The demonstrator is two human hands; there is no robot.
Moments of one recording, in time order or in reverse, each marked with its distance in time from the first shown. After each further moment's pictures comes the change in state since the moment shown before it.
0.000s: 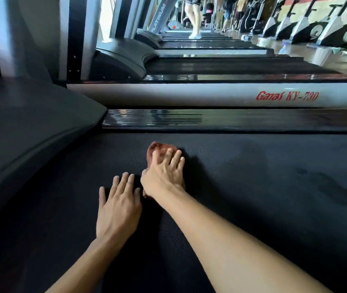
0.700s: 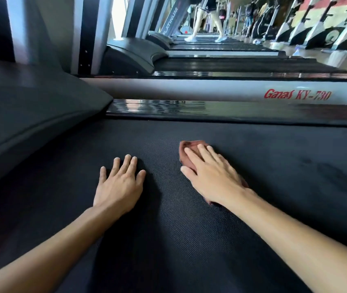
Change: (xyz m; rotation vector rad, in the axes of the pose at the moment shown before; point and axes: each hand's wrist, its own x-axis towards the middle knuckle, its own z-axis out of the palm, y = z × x) left_hand -0.003 0.013 0.003 0.142 -0.120 -0.019; right_hand -0.048 0.128 -0.018 -0.139 0.137 -0.260
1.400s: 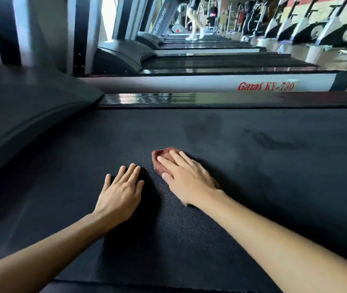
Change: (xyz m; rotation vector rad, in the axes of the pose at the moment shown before) left_hand -0.163 0.053 -0.002 0.023 -0.024 0.162; right_hand -0.154 -0.001 -0.029 0.083 -0.033 -0.125
